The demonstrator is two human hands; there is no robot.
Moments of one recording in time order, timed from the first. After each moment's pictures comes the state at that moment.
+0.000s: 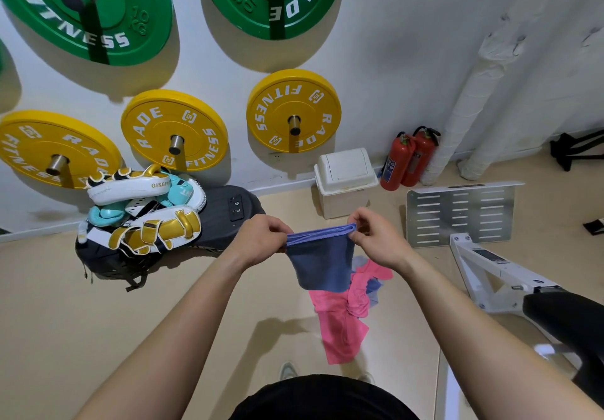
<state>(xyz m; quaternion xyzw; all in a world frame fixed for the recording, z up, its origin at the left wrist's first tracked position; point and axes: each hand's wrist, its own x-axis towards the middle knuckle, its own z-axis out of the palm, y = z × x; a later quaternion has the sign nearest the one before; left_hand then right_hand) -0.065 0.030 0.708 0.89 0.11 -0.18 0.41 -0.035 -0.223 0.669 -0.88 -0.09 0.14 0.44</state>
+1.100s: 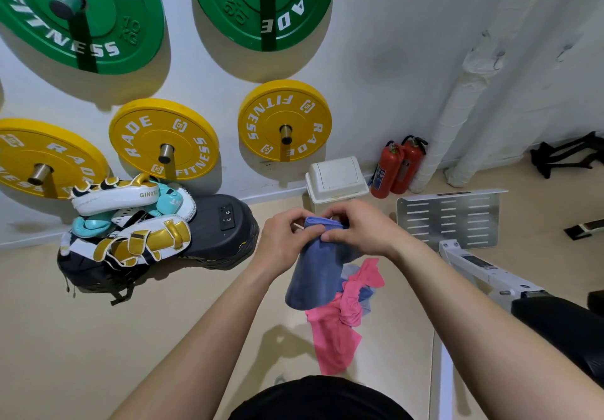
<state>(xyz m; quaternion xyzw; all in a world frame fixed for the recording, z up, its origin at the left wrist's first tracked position) -0.054 -0.017 0.703 0.84 0.01 -0.02 0.54 -0.016 -0.203 0.737 -0.90 -0.22 0.17 0.34</state>
